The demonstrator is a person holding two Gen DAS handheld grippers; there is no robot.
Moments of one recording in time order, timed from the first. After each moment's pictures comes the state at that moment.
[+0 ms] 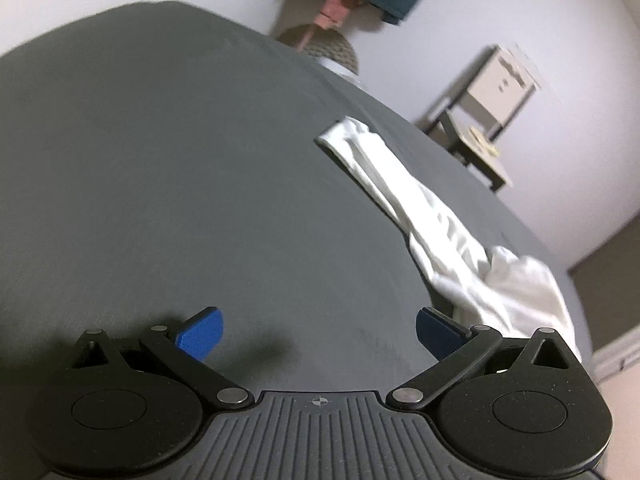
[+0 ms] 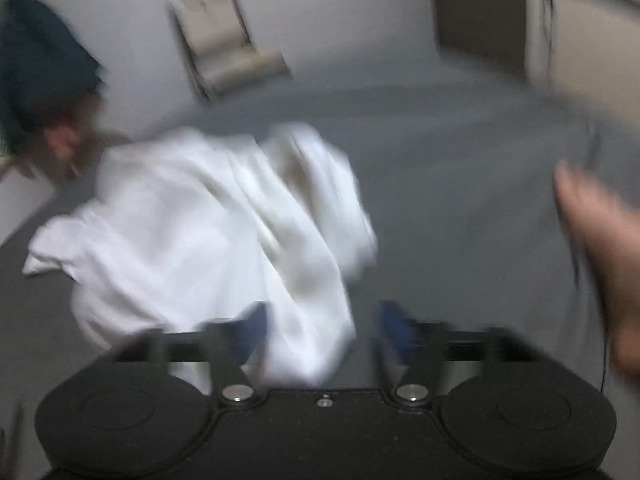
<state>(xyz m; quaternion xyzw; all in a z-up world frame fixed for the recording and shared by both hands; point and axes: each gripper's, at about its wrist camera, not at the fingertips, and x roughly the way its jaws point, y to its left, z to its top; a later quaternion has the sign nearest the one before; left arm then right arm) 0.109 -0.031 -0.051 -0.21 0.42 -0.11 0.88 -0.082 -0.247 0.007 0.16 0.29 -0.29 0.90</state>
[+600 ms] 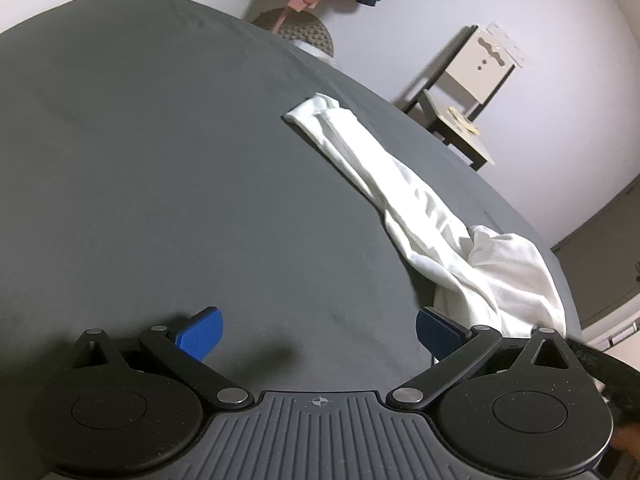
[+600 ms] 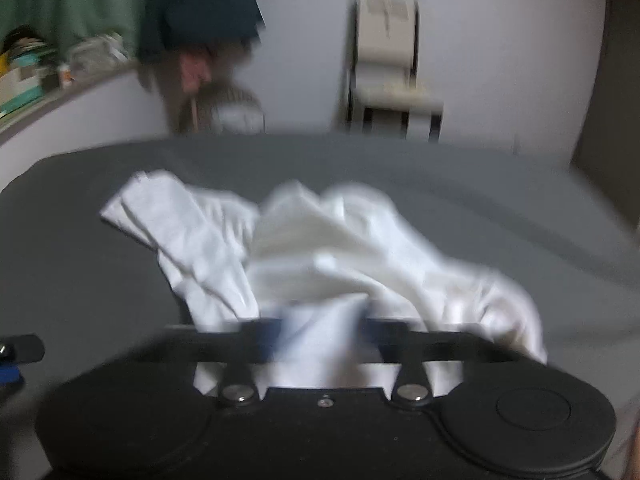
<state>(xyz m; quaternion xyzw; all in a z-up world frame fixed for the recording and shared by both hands) 0.114 -0.047 -0.062 -0.22 0.43 -0.14 0.87 0.036 -0.237 0.034 0.08 0.37 -0.17 0.91</state>
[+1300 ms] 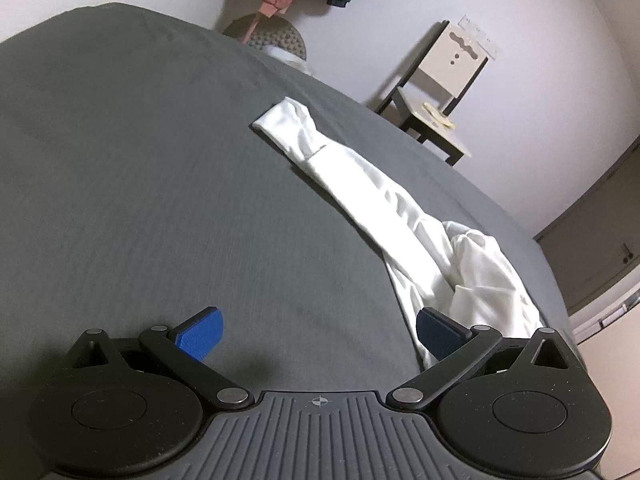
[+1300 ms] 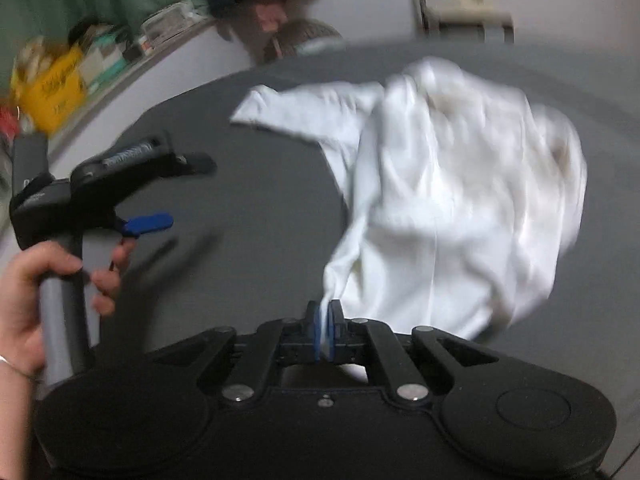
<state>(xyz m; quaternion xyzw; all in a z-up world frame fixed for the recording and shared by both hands) 0.104 -0.055 -0.045 -0.20 0.42 -0.17 0.87 -0.090 -0.155 0.048 0.11 0.42 -0.04 0.90</state>
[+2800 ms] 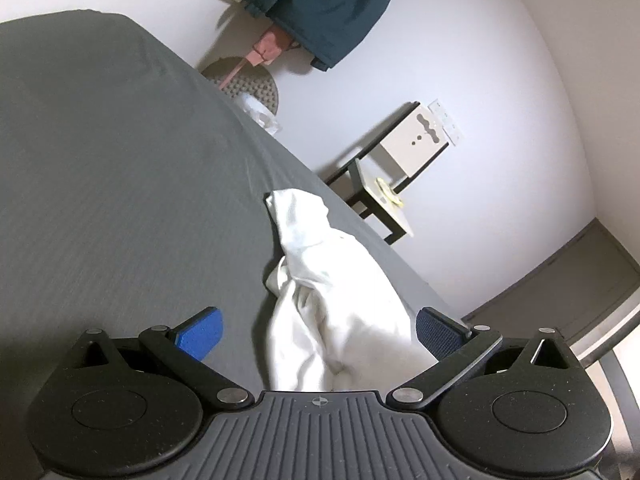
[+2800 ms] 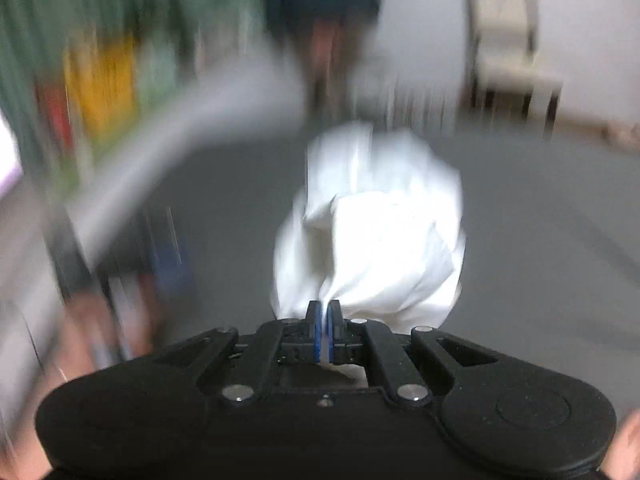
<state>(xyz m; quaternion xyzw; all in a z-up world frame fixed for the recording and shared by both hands) 0.090 -0.020 -0.019 -0.33 0.32 -0.21 0.86 -0.066 -0.176 0.119 0.07 0.47 0.06 0.88</state>
